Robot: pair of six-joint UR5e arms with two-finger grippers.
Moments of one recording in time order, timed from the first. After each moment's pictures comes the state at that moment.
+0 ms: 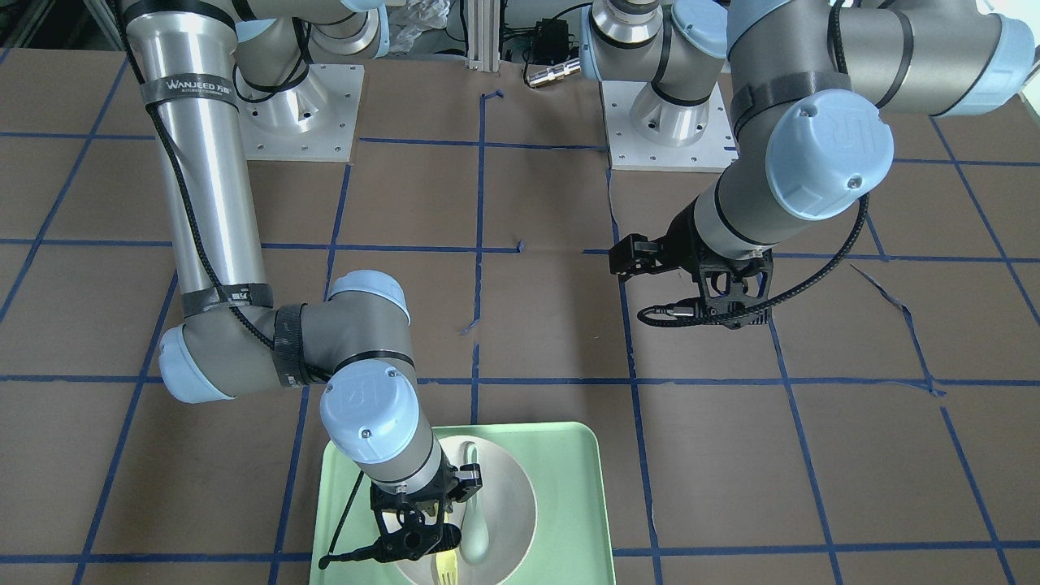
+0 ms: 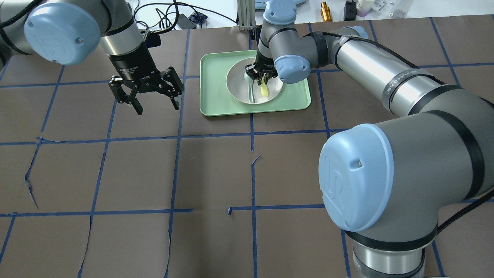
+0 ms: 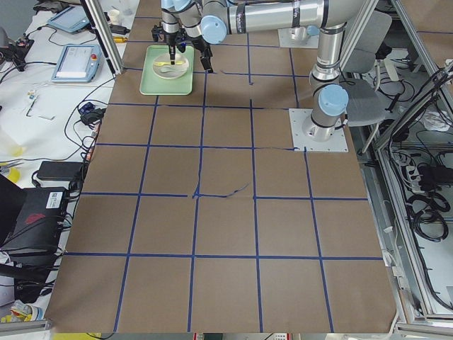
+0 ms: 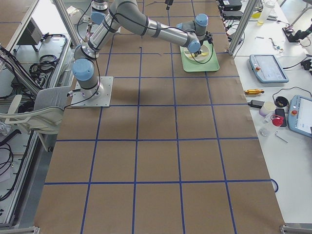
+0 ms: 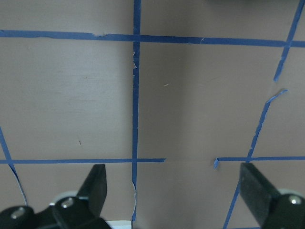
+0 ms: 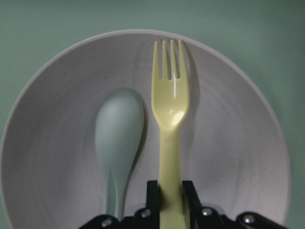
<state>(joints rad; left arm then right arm) -1.58 -1.81 -1.49 -1.69 1.48 -0.05 1.79 -0.78 1.23 -2.17 -1.46 0.07</state>
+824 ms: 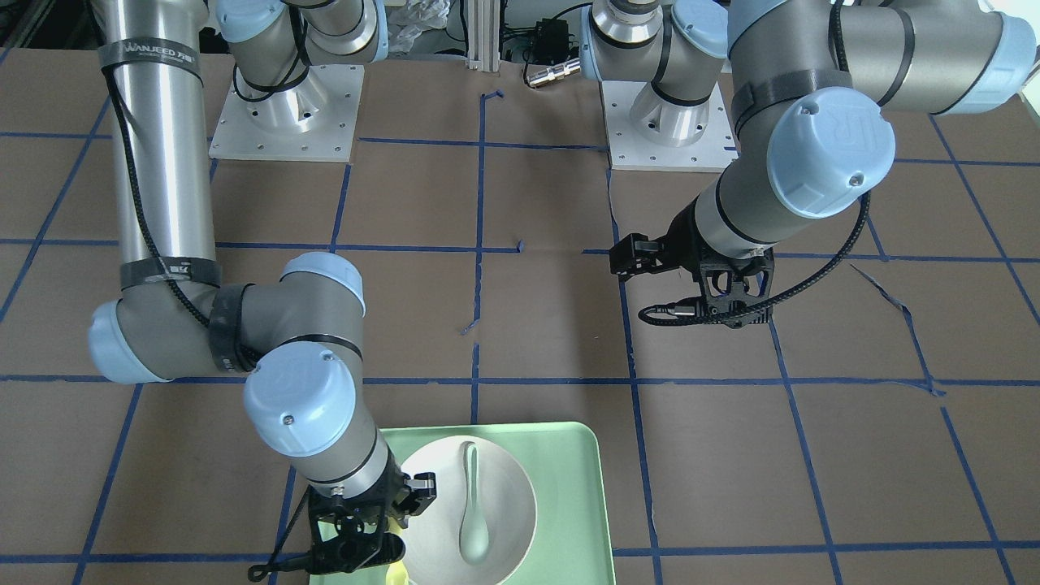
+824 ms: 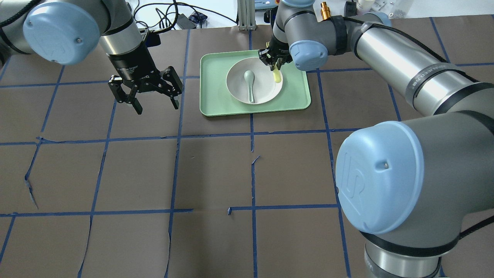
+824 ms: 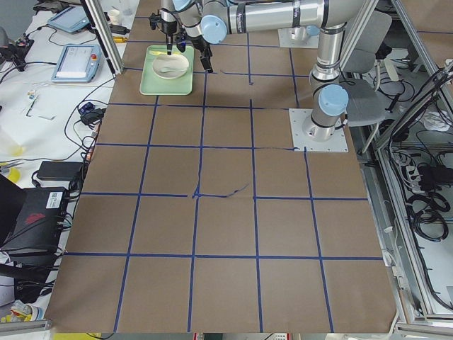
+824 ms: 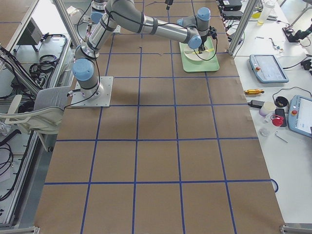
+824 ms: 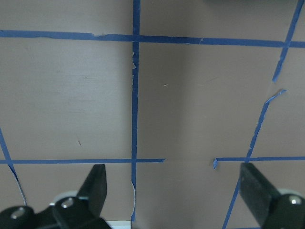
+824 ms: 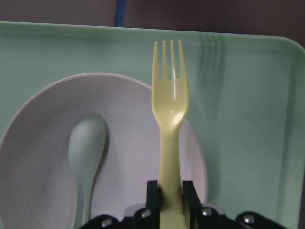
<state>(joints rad) -1.58 -1.80 -1.49 -1.69 1.48 -0.05 1.70 -0.83 1.24 -2.16 -1.48 0.00</state>
